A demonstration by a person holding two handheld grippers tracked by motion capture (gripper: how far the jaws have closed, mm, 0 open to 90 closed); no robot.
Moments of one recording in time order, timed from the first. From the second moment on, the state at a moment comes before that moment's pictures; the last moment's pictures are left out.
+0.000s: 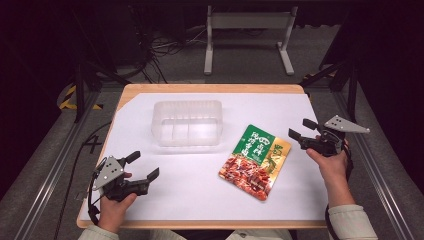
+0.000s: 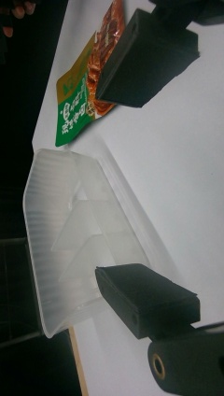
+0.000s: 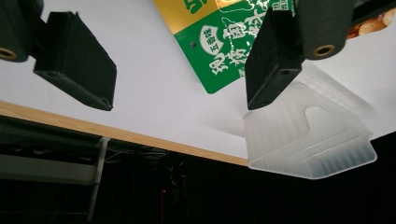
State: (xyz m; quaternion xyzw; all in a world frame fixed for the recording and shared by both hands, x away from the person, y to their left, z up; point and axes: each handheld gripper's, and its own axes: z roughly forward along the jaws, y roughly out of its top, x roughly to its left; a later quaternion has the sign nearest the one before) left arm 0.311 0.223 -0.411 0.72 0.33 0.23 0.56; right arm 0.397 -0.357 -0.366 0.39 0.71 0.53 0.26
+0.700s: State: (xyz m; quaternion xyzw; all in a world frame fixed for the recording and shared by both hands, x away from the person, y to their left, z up) left arm 0.312 0.222 -0.412 0.72 0.33 0.23 0.56; right arm 0.416 -0.365 -0.399 0.44 0.75 0.45 0.21
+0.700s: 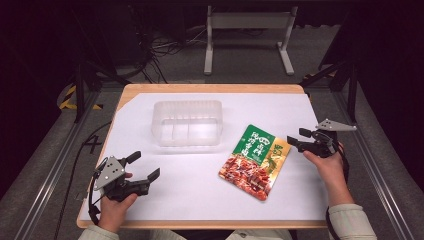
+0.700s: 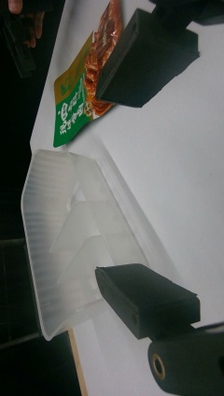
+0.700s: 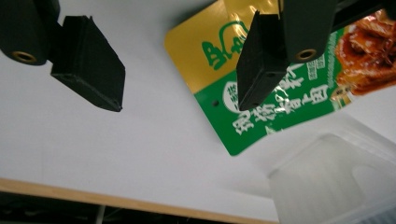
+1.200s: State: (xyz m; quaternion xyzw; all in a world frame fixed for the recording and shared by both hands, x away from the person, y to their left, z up) left arm 0.303 0.228 -0.413 0.72 0.34 0.24 0.56; right arm 0.432 -0.361 -0.421 0.46 0.78 0.40 0.16
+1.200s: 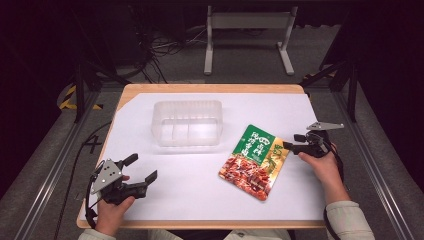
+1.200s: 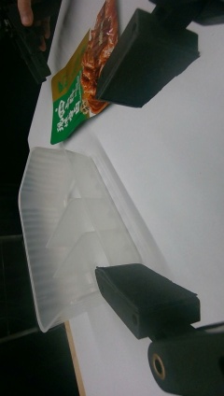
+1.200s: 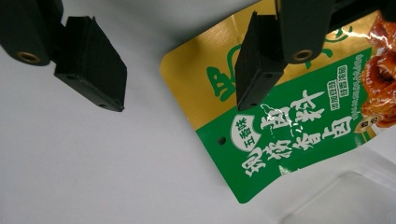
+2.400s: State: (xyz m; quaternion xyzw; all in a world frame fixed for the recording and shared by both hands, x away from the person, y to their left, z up) left arm 0.304 0.223 -0.415 0.74 0.33 0.22 0.54; right arm 0.434 -0.355 -0.422 0.43 0.79 0.44 0.03
